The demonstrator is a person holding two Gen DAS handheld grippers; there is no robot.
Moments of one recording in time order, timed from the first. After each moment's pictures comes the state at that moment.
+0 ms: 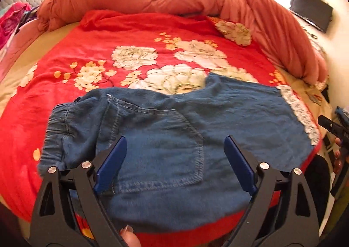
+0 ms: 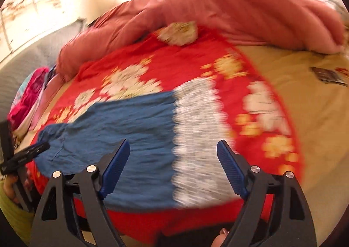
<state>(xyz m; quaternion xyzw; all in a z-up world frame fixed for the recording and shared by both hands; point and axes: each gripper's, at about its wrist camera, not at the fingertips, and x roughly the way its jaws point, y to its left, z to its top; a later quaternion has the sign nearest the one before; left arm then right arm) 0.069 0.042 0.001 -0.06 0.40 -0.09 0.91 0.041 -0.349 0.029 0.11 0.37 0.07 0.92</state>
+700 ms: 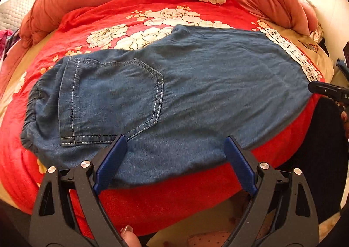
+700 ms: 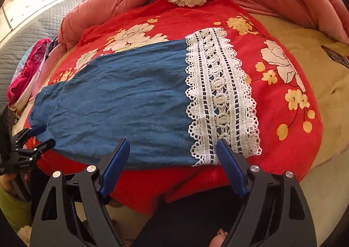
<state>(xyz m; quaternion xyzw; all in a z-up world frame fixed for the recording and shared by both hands) 0.029 -0.006 -0.040 0.05 0.45 -0.12 0.89 0.026 -0.318 -0.014 0.07 0.46 0.12 0.88</state>
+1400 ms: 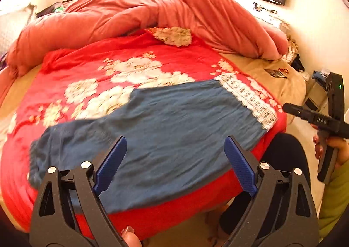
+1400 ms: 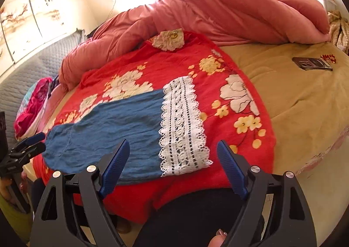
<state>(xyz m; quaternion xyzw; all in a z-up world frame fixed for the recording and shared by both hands) 0.027 -0.067 0.052 0.03 0.36 -0.20 0.91 -0.005 -0.379 0.035 0.13 0.36 0.09 0.92</state>
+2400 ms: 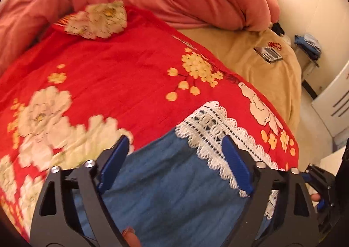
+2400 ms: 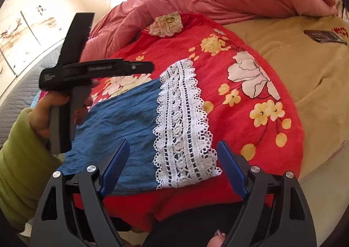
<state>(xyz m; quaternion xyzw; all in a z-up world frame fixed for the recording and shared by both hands) 0.239 -0.246 0.008 0.10 0.47 -0.33 0.82 0.034 -0.384 -0.003 0.19 0.40 0.11 0.89</state>
